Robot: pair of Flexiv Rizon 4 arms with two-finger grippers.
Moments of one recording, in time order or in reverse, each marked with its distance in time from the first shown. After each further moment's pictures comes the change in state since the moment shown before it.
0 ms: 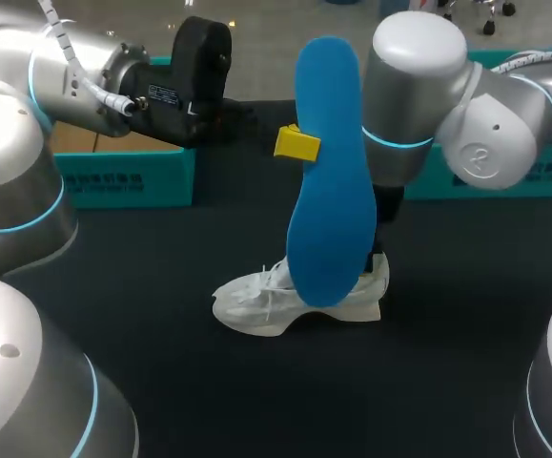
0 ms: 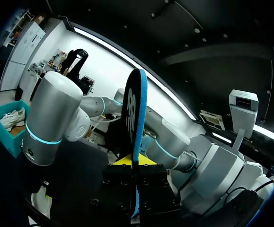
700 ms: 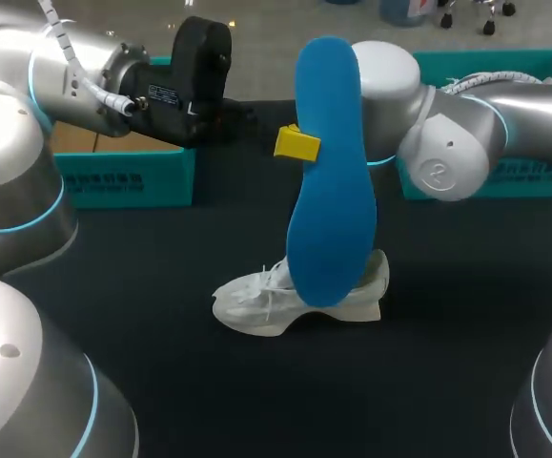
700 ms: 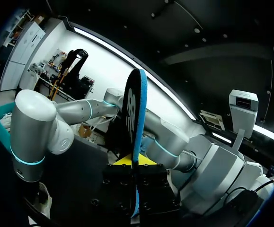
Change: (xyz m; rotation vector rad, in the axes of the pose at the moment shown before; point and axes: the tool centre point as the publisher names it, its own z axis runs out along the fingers) left arm 0.000 0.000 0.000 0.000 0.000 0.000; right arm -0.007 0.029 0.057 0.000 0.053 -0.071
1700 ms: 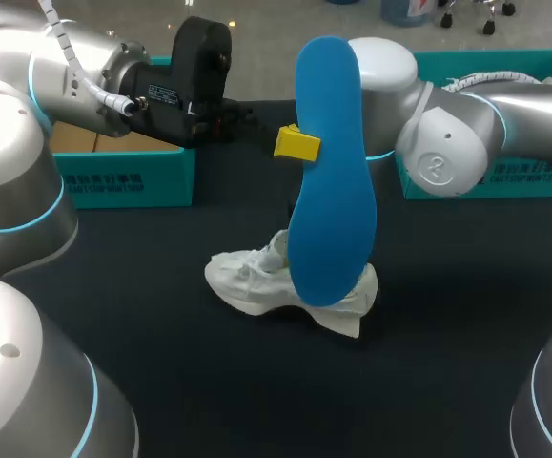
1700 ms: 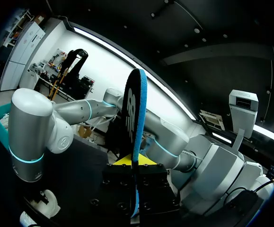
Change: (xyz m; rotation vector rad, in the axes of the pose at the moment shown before) left arm 0.000 0.000 0.000 0.000 0.000 0.000; right arm 0.021 0.006 -0.010 0.009 0.064 0.386
